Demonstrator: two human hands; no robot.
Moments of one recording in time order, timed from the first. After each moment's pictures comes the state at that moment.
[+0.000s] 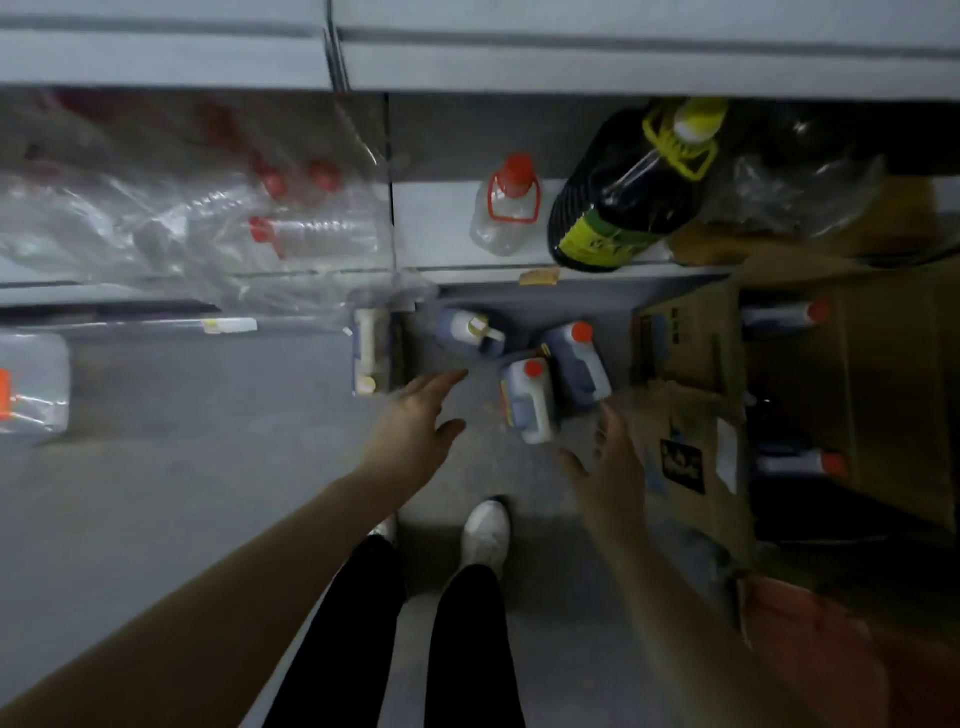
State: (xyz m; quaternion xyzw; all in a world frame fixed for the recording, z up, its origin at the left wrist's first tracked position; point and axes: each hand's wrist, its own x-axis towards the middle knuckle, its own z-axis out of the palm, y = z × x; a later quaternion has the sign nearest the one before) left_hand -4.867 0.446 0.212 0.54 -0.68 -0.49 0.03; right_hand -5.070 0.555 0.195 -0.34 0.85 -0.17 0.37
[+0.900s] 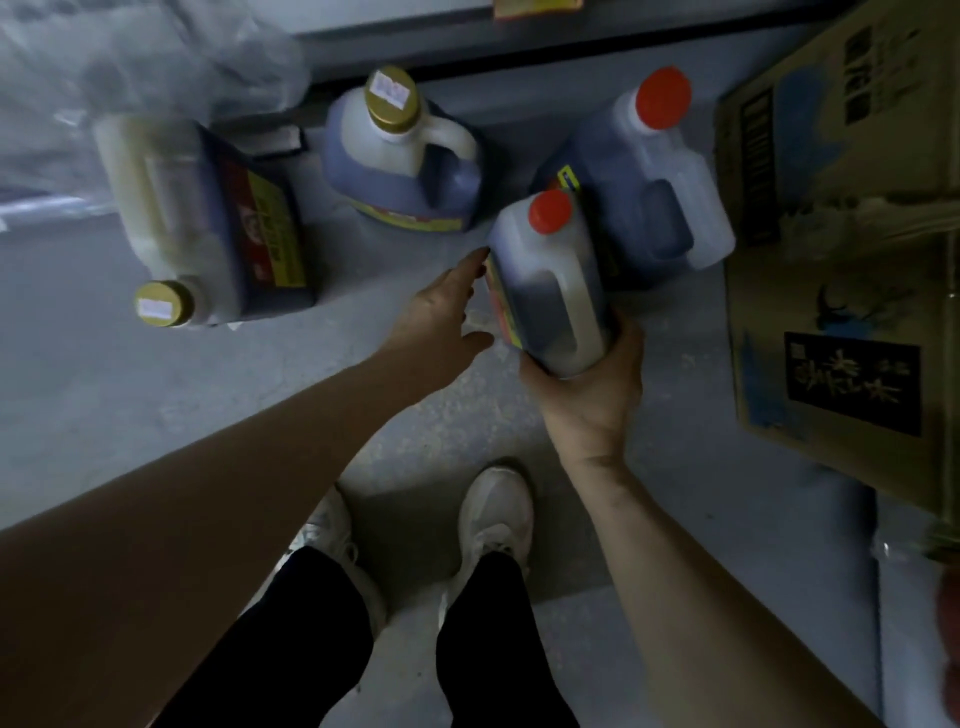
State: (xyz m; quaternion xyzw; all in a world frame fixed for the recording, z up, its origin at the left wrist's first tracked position) left_hand -4.952 0.473 -0.154 0.46 -0.71 -0.53 -0.05; right_hand -5.072 0.596 -0.151 -0.21 0.90 -0.30 0.23
